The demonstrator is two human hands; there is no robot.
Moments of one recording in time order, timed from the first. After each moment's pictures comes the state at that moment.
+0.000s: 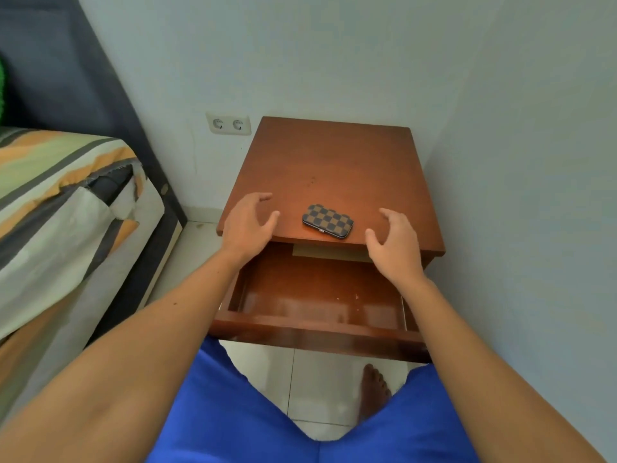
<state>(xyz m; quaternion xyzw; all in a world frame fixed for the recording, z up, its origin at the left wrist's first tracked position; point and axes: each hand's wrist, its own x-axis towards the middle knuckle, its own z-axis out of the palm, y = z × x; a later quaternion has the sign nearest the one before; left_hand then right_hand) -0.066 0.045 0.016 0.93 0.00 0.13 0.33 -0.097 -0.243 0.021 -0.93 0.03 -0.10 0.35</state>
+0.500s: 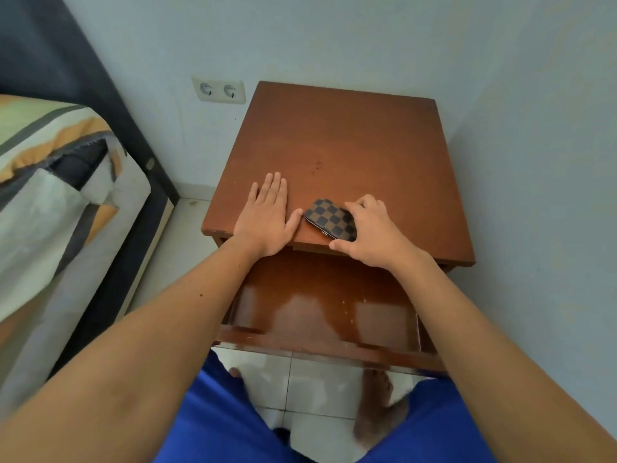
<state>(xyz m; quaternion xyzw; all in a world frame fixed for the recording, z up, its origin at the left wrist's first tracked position) 0.011 0.029 -0.035 0.99 -0.09 -0.03 0.07 -0.015 -0.205 0.016 -0.97 -0.12 0.12 0.16</state>
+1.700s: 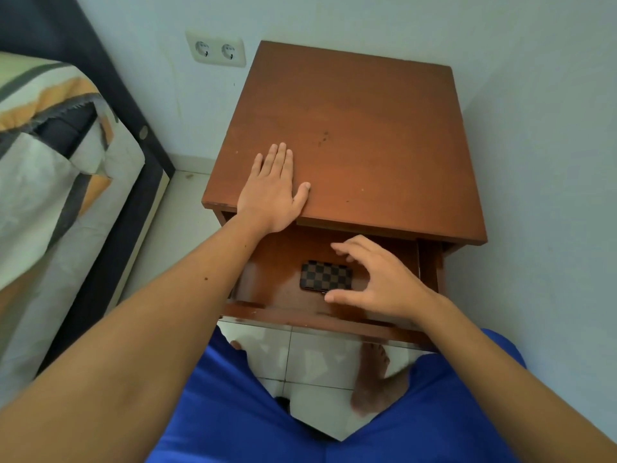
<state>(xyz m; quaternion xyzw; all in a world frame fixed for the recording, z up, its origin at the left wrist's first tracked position) 0.009 0.028 -0.036 0.99 -0.09 -0.02 0.05 -0.104 -0.222 -0.022 -0.91 -0.22 0.19 0.28</state>
